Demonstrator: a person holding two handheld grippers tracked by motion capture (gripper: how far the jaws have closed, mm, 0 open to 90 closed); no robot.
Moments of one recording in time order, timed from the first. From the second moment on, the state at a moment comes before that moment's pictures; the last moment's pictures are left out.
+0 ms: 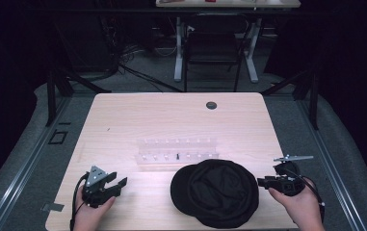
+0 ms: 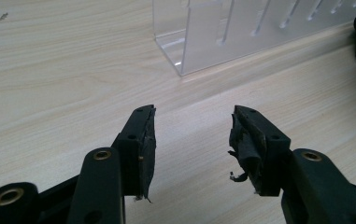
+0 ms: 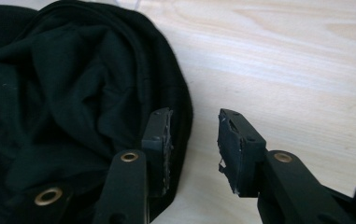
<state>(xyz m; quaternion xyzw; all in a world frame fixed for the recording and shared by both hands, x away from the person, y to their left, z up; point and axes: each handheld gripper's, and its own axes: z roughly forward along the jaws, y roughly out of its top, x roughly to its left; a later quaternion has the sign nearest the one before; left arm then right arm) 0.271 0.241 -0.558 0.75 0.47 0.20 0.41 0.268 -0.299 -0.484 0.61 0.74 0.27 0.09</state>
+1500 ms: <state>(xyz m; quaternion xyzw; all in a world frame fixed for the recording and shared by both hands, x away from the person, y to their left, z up) 0.268 0.244 -0.559 0.75 0.48 0.21 0.40 0.315 -0.293 -0.508 0.62 0.76 0.18 -0.08</state>
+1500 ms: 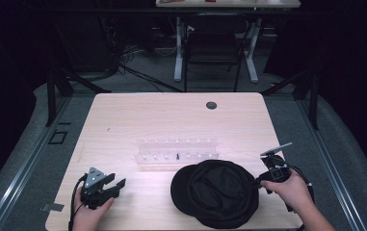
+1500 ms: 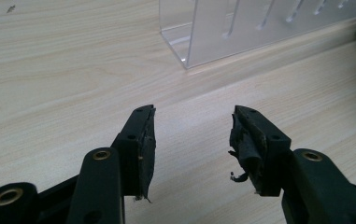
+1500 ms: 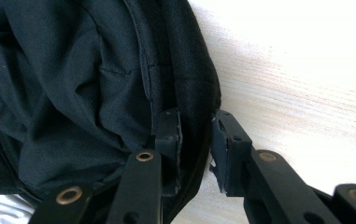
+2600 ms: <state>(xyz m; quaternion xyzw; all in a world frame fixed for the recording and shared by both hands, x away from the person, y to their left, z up) 0.268 0.244 -0.559 0.75 0.48 0.21 0.40 0.311 -0.289 -0.489 0.61 0.76 0.20 -0.09</state>
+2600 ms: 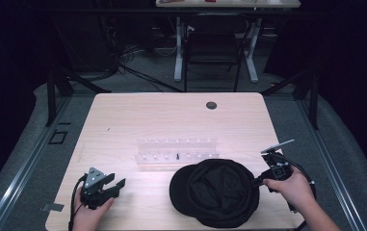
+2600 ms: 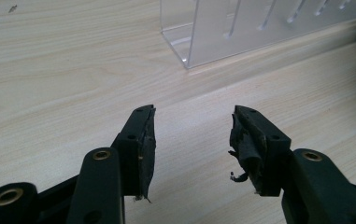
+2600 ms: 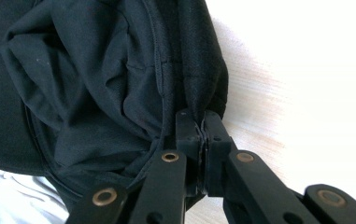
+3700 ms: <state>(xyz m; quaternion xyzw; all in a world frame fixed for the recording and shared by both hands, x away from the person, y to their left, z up) 0.268 0.245 -0.559 0.75 0.48 0.21 0.40 0.305 -0.280 -0.430 0.59 0.73 0.30 -0.16</state>
